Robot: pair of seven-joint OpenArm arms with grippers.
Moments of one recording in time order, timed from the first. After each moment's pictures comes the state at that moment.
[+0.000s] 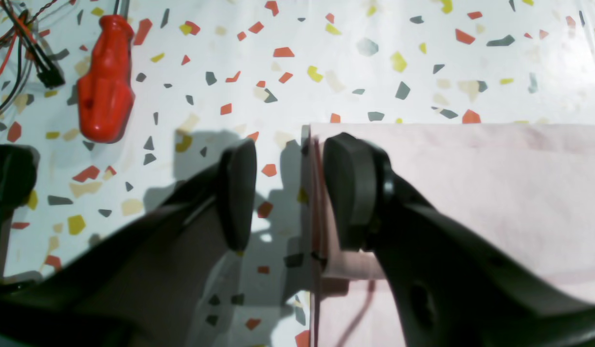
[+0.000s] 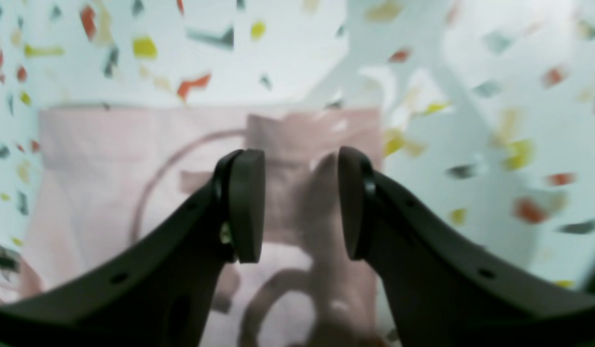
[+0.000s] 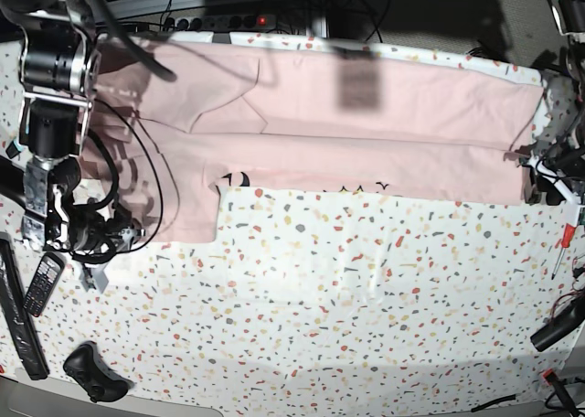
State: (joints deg) left arm 0.5 -24.7 -20.8 78.5 -21.0 -30.3 34.7; right arm 30.4 23.8 6.2 46.3 16.7 28.7 -53.7
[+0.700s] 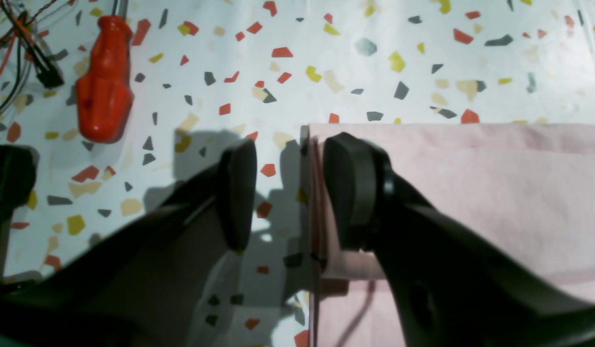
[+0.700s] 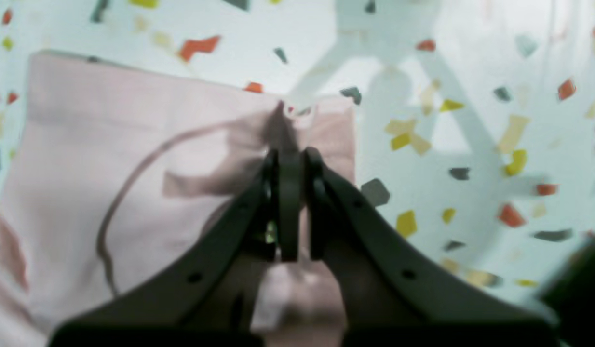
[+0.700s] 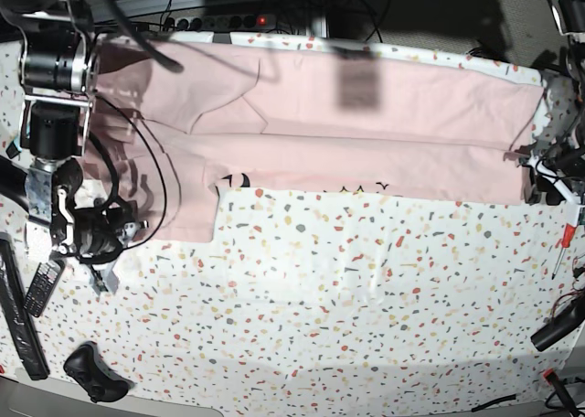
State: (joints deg) left arm 0.6 -24.7 -20.8 78.5 -20.9 -30.3 34.7; right arm 29.8 23.8 4.5 54.2 13.9 31.1 -57.5
